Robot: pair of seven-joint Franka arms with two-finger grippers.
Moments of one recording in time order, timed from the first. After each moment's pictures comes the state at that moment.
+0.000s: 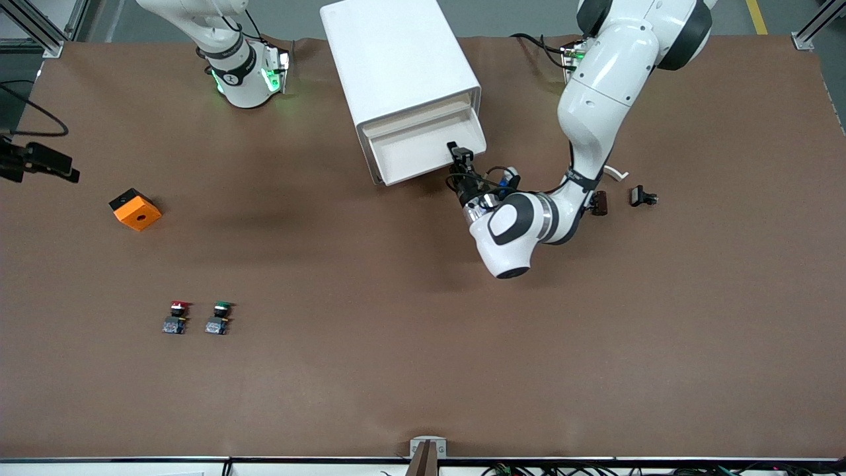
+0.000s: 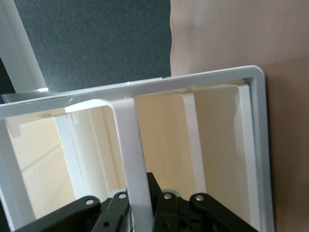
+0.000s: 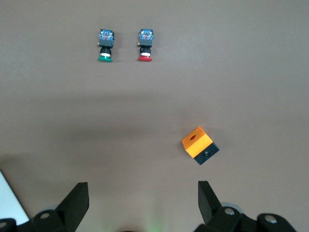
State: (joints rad) left arm -0.48 0.88 -0.07 -1.47 -0.92 1.27 -2.08; right arm -0.07 0.05 -0.09 -1.60 -0.04 1.54 -0.15
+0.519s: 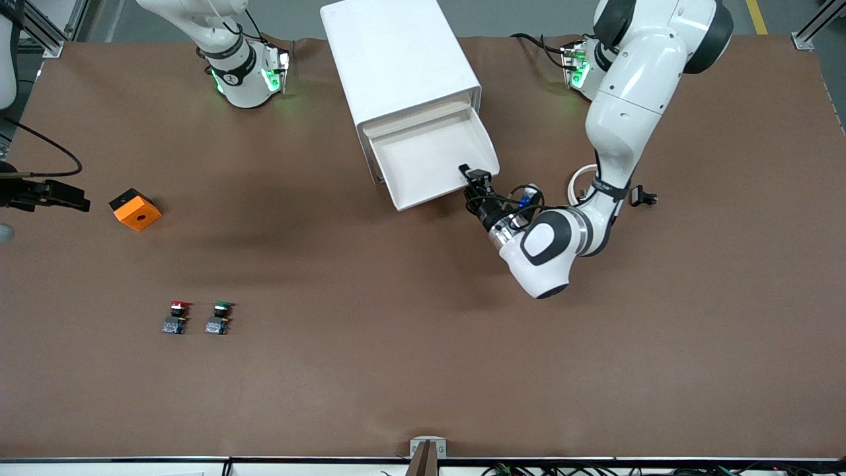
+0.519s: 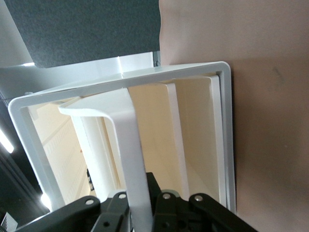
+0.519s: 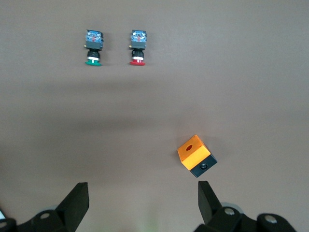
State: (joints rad) left arm -0.38 0.88 -0.07 -1.45 -0.93 1.30 -2.08; right arm -0.08 0.16 -0.10 -1.59 -0.05 1.59 -0.16
